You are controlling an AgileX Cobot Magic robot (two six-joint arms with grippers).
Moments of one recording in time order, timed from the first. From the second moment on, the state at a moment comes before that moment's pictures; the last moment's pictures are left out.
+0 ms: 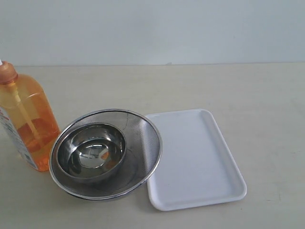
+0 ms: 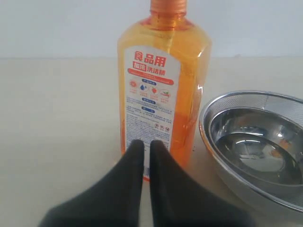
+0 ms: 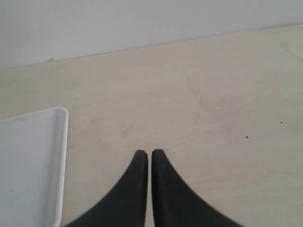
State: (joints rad) left arm -0.10 0.00 0.00 0.04 0.32 -0.07; right arm 0.00 0.01 0.00 -0.10 0.34 0.22
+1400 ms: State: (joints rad) left arm -0.10 0.00 0.00 -0.07 0.22 0.10; right arm 0.00 0.01 0.00 -0.10 0.35 0.22
